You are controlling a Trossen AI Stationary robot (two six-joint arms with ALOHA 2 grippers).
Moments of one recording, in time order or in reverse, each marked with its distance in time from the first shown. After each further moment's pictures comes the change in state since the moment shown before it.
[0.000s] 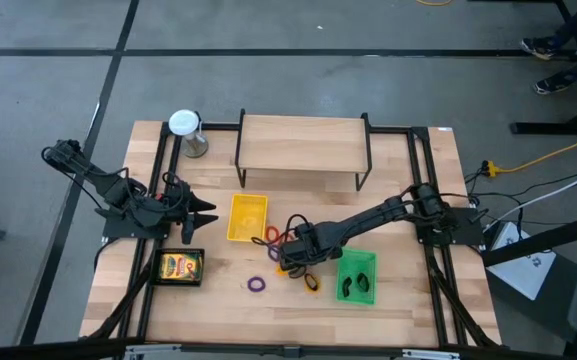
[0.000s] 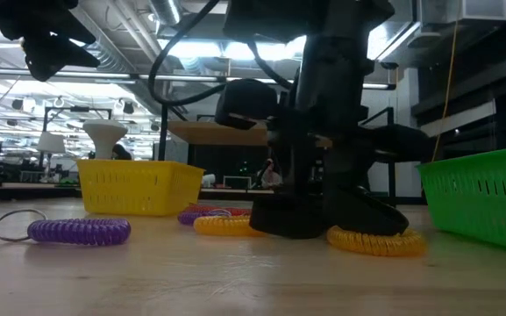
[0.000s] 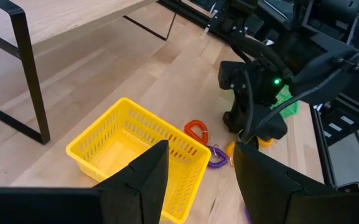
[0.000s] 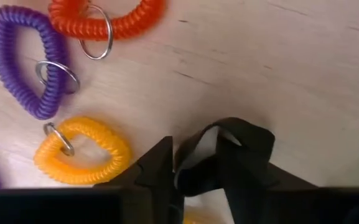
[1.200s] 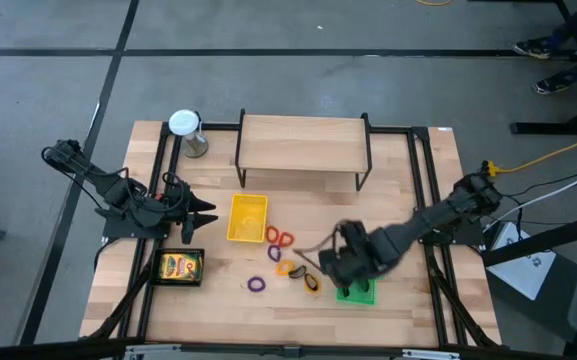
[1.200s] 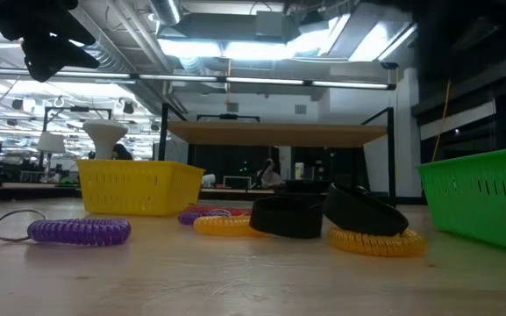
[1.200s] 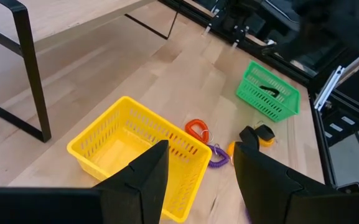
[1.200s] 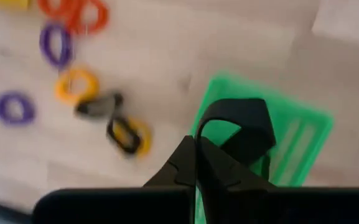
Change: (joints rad) left arm 0.000 0.000 0.000 -0.007 -0.001 -0.010; right arm 0.256 -0.398 -0.009 -0.452 0.178 0.303
